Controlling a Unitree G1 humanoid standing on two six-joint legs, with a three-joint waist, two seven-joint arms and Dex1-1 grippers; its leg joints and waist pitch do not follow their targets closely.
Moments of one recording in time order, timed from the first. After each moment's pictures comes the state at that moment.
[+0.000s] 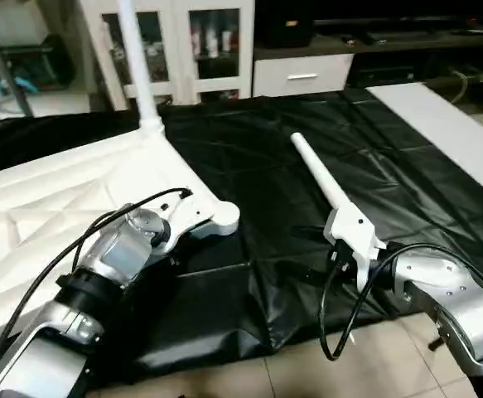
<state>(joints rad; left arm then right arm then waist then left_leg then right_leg) -0.62 0.42 -0.37 0.45 0.32 0.47 -0.87 -0.20 -0.55 0.20 -0.25 0.26 0.47 0.82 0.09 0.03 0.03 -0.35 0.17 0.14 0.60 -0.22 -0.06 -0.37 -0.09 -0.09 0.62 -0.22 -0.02</state>
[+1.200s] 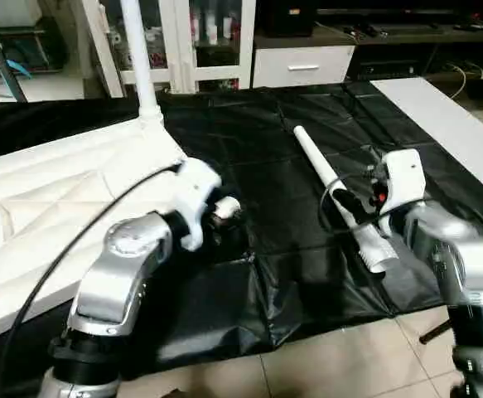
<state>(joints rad) -0.36 0.27 -0.14 -0.17 -0.08 0.60 -0.81 -0.52 -0.41 -0.08 0.25 0.23 0.81 0.34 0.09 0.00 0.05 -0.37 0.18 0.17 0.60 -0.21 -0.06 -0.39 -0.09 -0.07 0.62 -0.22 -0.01</state>
